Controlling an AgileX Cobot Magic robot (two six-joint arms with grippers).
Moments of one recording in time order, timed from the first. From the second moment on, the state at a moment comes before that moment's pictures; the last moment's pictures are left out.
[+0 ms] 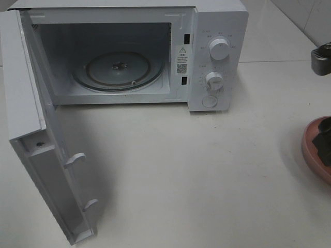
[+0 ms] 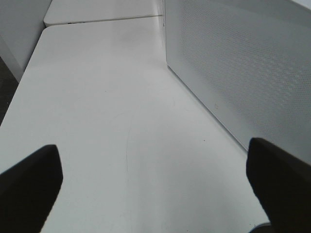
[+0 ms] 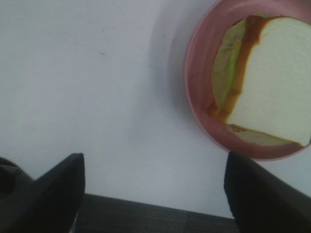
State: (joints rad) left arm 0.06 0.00 -0.50 -0.10 1.05 0.15; right arm 0.46 1.10 -0.77 -0.30 1.02 0.28
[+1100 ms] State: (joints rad) left arm 0.06 0.00 -0.50 -0.10 1.05 0.15; right arm 0.36 0.22 -0.58 -0.13 1.10 0.09
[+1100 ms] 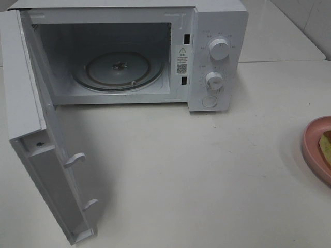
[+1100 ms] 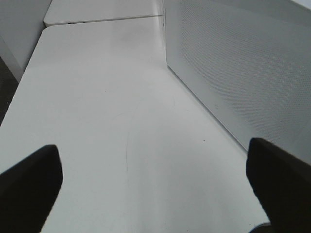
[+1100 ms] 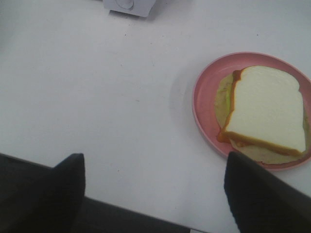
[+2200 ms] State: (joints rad) left arm 0.06 0.00 -0.50 -0.10 1.05 0.15; right arm 0.06 0.00 -0.51 -0.07 1.05 0.08
